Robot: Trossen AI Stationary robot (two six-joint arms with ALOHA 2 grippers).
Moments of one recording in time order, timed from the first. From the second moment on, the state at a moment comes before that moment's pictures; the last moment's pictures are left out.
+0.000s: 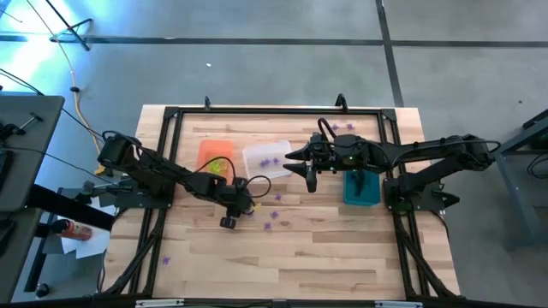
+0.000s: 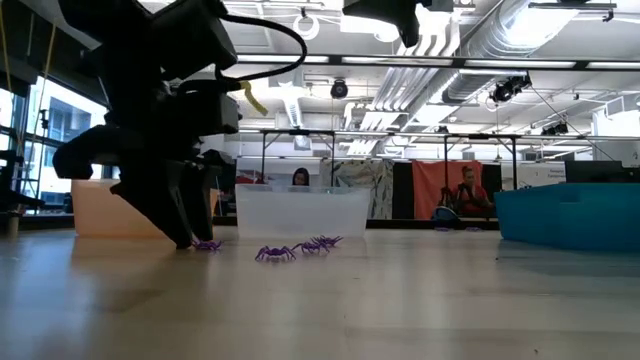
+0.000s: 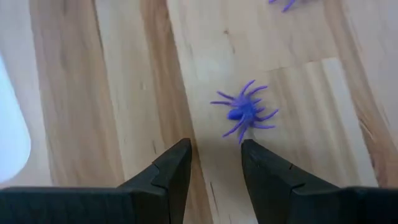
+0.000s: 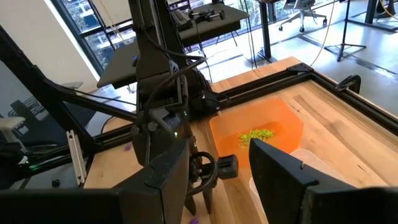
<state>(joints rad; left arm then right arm) -0.19 1.61 0.70 -0.17 -0.06 0.07 0.03 1.29 1.01 0.06 0.10 0.31</state>
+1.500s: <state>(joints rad) -0.09 1.41 0.76 -0.38 0.14 0.04 0.03 1.29 1.00 0.07 0.10 0.36</state>
